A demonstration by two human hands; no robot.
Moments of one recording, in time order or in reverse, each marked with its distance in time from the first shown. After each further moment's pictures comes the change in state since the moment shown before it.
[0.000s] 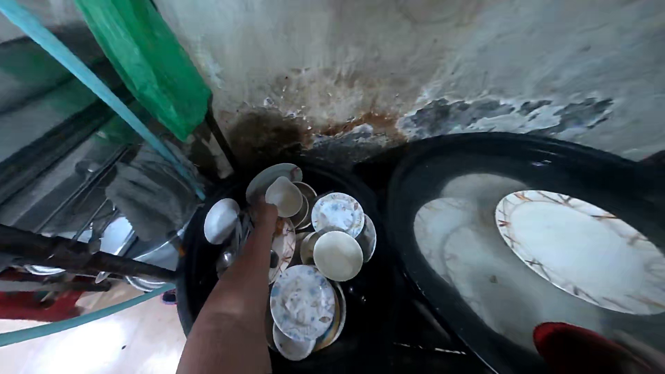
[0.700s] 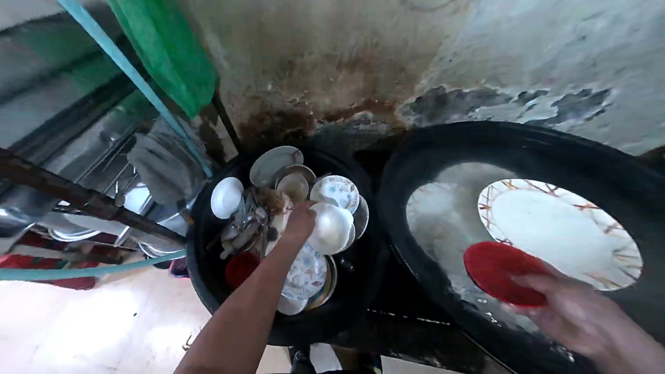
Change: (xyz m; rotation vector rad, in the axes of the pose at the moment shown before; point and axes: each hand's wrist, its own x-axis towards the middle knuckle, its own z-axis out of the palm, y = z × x) left_hand -0.125 0.008 0.015 -0.013 -0.405 0.226; right_hand 0.068 -0.051 0.013 0.733 -0.217 0.752
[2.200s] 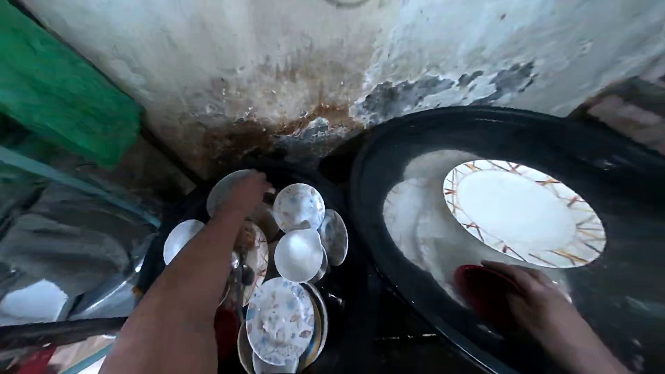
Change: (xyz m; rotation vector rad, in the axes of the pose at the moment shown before) left_hand 0.158 0.037 -0.075 1.189 -0.047 0.536; right_hand 0.037 0.073 -0.024 -0.885 0.185 -0.714
